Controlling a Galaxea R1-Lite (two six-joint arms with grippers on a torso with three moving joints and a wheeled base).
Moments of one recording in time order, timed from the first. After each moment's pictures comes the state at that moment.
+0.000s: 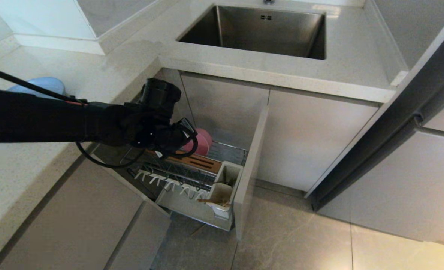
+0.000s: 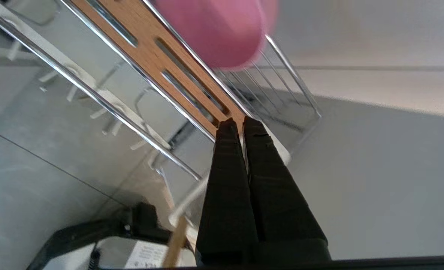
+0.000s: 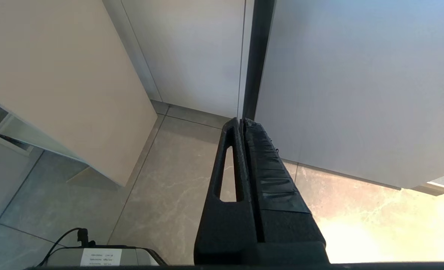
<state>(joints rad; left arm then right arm) -0.44 1.94 -1.49 0.15 0.27 -0.81 0.01 0.00 0.00 -0.03 0.00 0.00</state>
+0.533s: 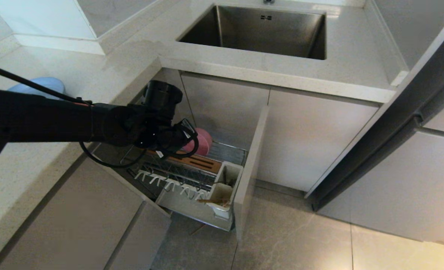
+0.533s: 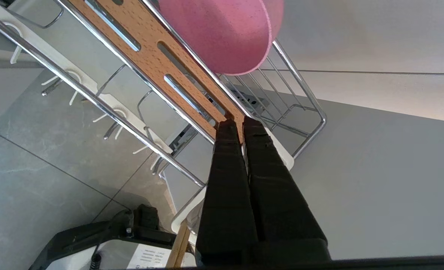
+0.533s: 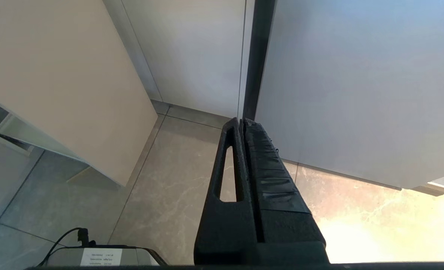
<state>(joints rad) -0.43 1.96 -1.51 0.15 0.27 -0.81 0.01 0.00 0.00 -0.03 0.00 0.00</state>
